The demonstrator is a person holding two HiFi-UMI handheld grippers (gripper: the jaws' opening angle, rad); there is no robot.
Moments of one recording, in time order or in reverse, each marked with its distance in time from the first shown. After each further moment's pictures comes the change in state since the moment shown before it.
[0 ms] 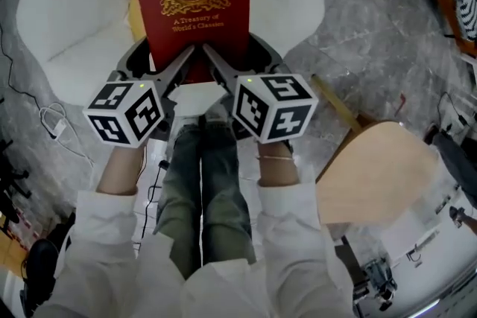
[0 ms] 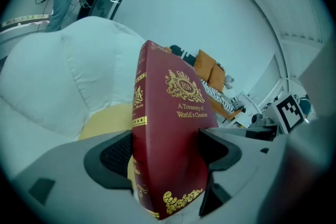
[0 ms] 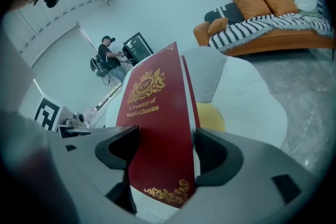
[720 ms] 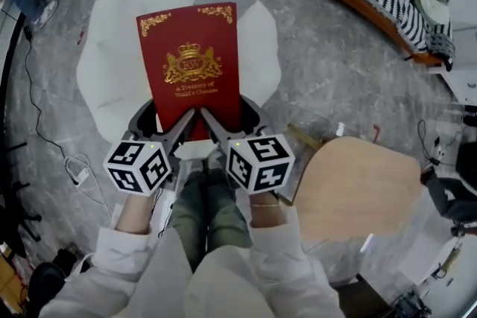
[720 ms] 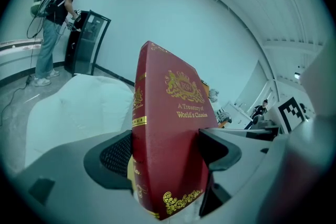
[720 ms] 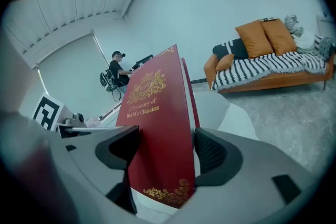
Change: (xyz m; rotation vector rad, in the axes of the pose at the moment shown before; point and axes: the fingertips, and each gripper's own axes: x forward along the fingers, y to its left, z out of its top) left arm -0.158 -0.123 0.117 0.086 -0.132 -0.067; right arm -0.165 0.127 0.111 -0.106 -0.168 -0.037
